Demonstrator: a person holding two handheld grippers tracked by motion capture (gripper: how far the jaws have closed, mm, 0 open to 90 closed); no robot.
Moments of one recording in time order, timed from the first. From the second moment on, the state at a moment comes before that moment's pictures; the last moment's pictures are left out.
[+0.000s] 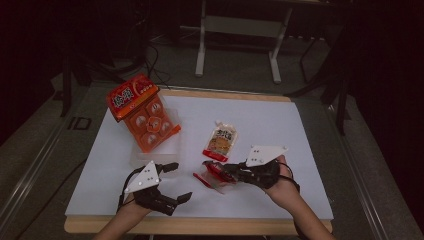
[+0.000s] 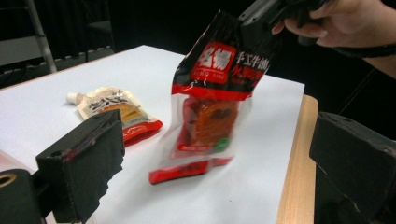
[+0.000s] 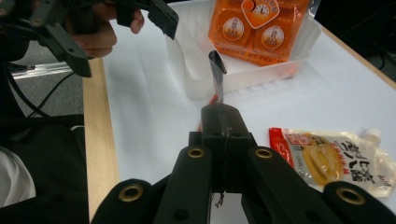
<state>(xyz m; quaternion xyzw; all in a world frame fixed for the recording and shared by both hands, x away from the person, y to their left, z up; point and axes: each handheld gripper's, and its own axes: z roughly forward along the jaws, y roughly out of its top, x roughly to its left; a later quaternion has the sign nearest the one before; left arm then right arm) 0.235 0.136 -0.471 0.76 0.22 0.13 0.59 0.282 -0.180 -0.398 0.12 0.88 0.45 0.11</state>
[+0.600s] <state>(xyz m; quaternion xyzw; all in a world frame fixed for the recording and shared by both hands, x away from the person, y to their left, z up) 0.251 0.107 -0.465 0.80 0.15 0.10 0.58 0.267 -0.176 -0.384 0.08 0.88 0.45 0.10</state>
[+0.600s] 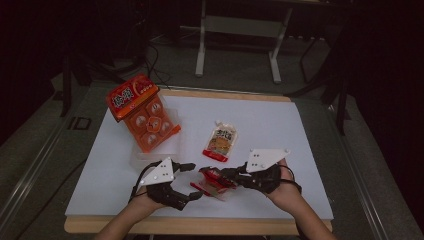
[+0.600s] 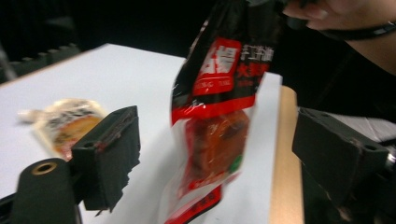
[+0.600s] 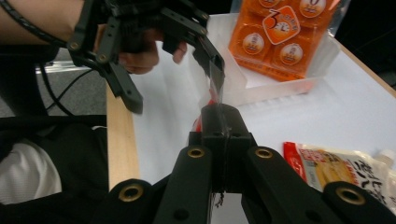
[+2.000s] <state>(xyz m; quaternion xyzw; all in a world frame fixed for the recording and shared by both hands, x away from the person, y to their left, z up) 0.267 0.096 -0.439 0.83 0.03 0.11 0.54 0.269 -0.172 -0.388 0.08 0.88 0.47 0.05</state>
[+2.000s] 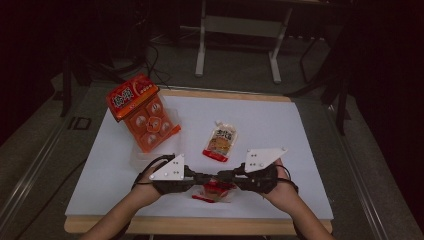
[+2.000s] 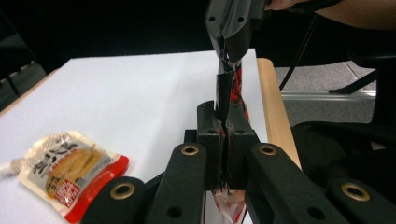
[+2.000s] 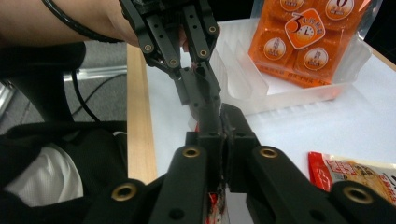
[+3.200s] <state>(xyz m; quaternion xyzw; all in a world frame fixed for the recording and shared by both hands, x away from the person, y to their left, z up) 0.296 0.188 -0.397 0.79 0.07 0.21 0.56 0.278 -0.228 -0.379 0.14 0.76 0.63 0.10</state>
